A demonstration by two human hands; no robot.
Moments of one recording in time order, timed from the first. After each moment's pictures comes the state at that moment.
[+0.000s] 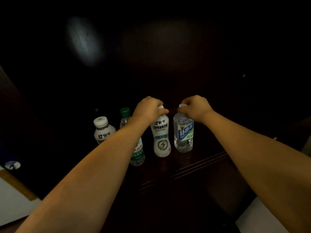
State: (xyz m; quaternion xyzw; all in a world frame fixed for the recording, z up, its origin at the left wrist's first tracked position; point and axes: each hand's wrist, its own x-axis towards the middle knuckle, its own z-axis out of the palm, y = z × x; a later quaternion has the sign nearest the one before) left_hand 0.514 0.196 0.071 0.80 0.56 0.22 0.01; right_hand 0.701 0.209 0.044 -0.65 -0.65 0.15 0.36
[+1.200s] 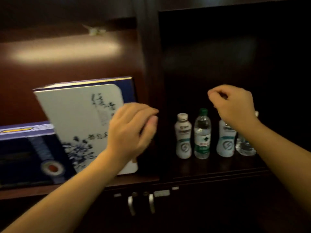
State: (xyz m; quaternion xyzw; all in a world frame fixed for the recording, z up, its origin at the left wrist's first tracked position) left_hand 0.262 -0.058 0.109 0.73 0.35 0.49 -0.33; right_hand 0.518 0.042 0.122 -0.45 -0.69 0.01 0.57
